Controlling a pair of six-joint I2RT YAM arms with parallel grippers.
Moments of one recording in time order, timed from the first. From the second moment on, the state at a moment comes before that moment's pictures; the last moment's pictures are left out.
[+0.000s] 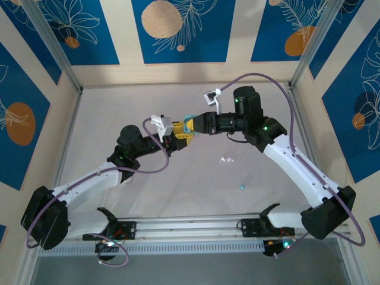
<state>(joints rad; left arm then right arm) -0.66 1.20 0.72 0.59 0.56 -0.10 0.55 1.27 1.30 -0.43 -0.80 0.62</state>
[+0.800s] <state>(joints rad) -0.66 1.22 0.72 0.59 0.55 -0.10 0.60 1.29 1.34 -0.50 -0.65 0.54</state>
